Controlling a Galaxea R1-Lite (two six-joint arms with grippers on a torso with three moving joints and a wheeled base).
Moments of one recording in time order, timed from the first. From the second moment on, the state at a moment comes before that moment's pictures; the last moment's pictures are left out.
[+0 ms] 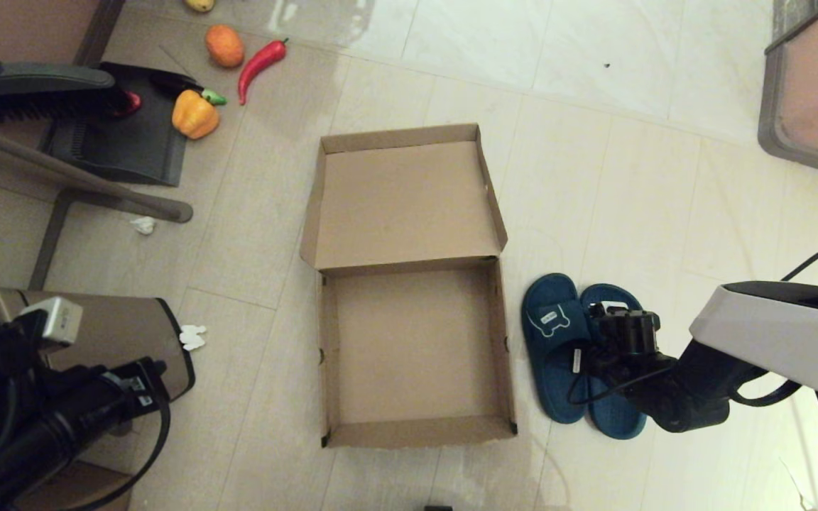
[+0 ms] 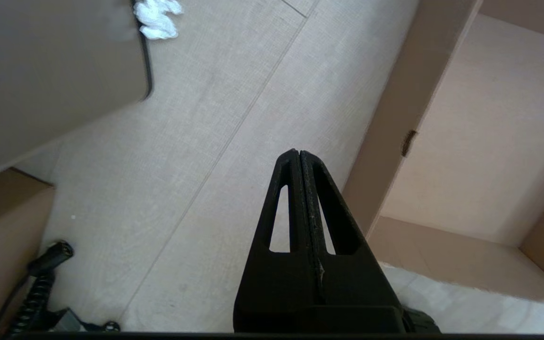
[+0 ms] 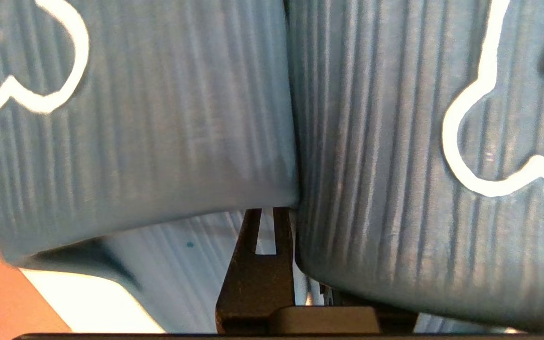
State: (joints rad) left arm -0.04 1.45 -0.30 -0.79 0.13 -0.24; right arm 0.14 2.39 -0.91 -0.97 -0.25 0.16
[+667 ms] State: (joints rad) left arm -0.04 1.39 -0.22 -0.79 0.13 -0.24; right arm 0.15 2.12 -0.63 -1.05 -0.25 0.16
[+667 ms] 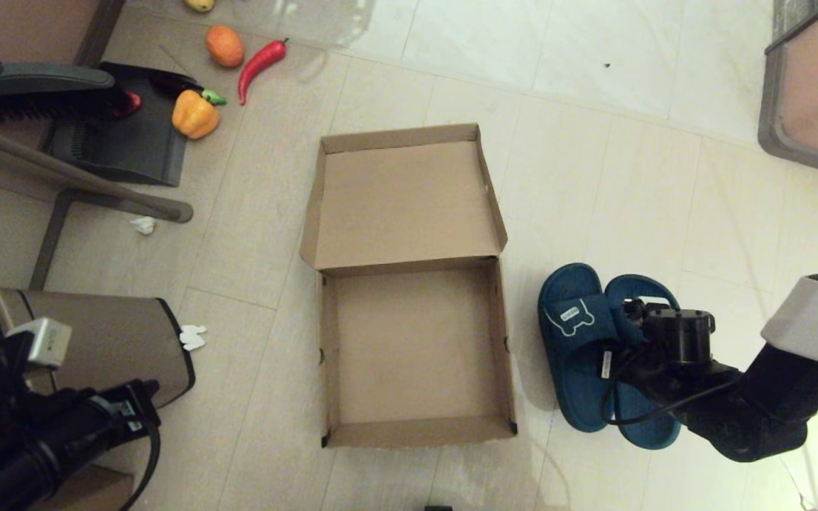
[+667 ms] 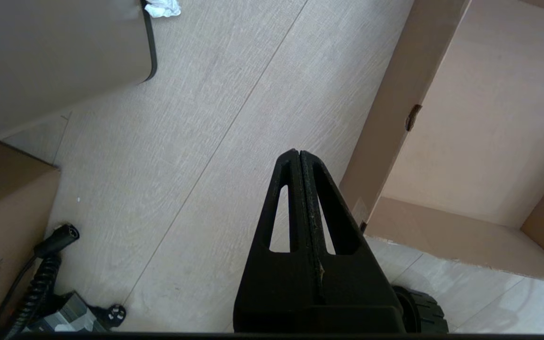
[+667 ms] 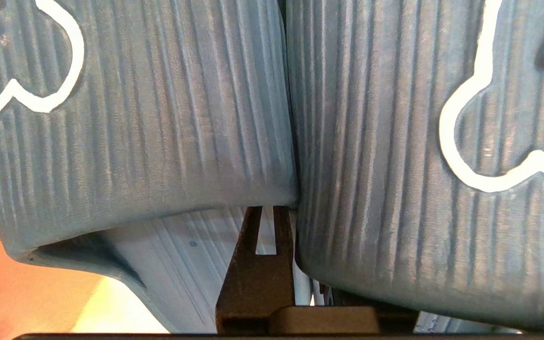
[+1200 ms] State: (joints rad) left arm -0.04 1.40 -0.21 -0.78 0.10 -0.24; right arm 0.45 1.75 -0.94 -0.47 -0.31 0.30
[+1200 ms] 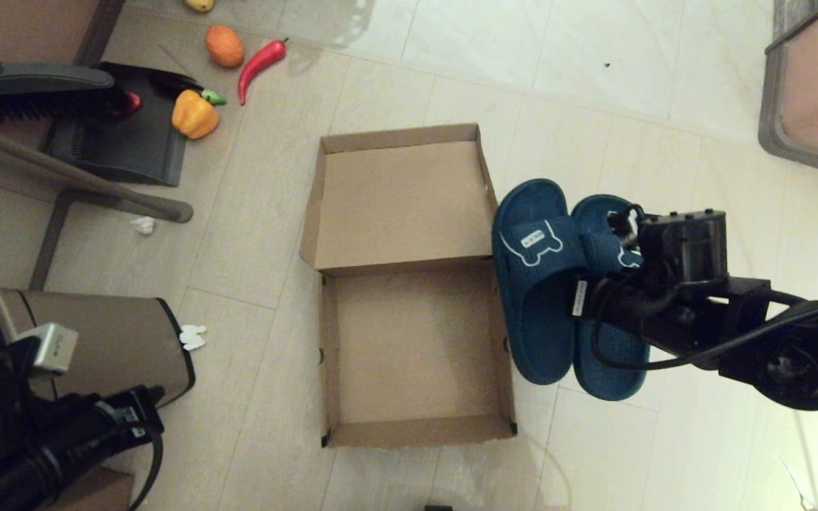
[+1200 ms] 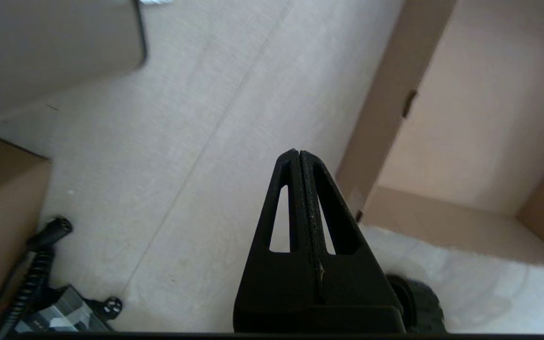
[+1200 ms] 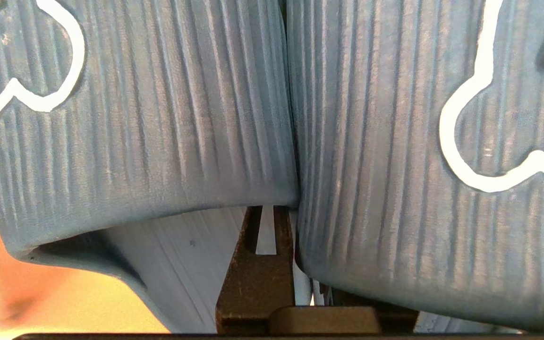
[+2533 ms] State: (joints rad) left arm -0.04 1.41 -0.27 -0.79 0.09 -0.24; right arm 0.83 2.30 -1.39 -0.33 -0.44 0.46
